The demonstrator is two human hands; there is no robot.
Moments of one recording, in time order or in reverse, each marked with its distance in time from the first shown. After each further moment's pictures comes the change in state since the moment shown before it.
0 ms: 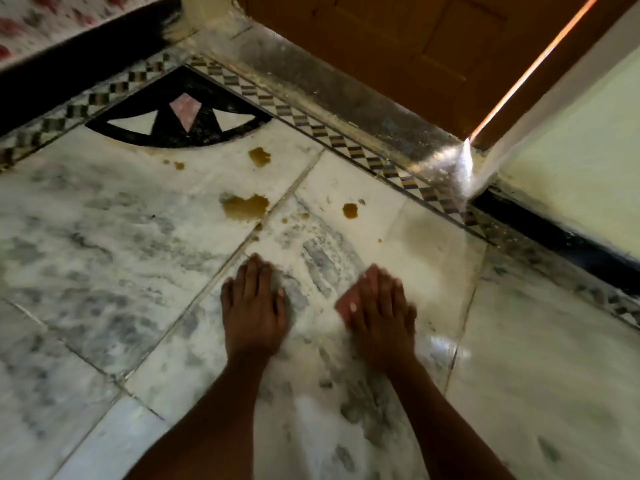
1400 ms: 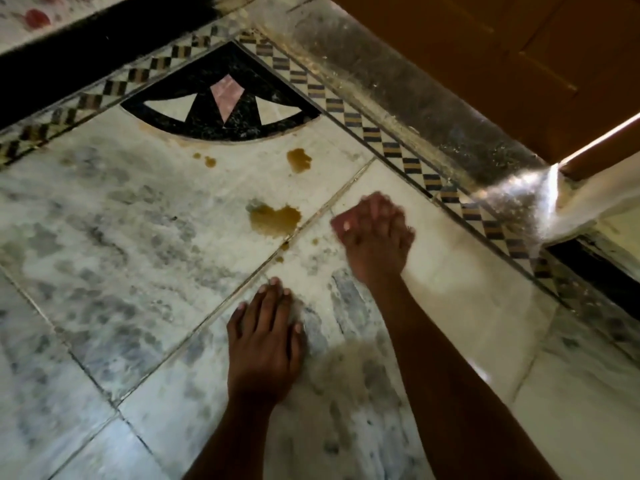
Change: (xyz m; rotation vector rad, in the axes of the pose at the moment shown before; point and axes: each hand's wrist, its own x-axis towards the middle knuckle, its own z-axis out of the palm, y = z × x) left_hand 0.001 -0.001 0.015 0.046 0.026 -0.024; right_hand 0.213 -0.103 -0.033 -0.050 0.052 -0.110
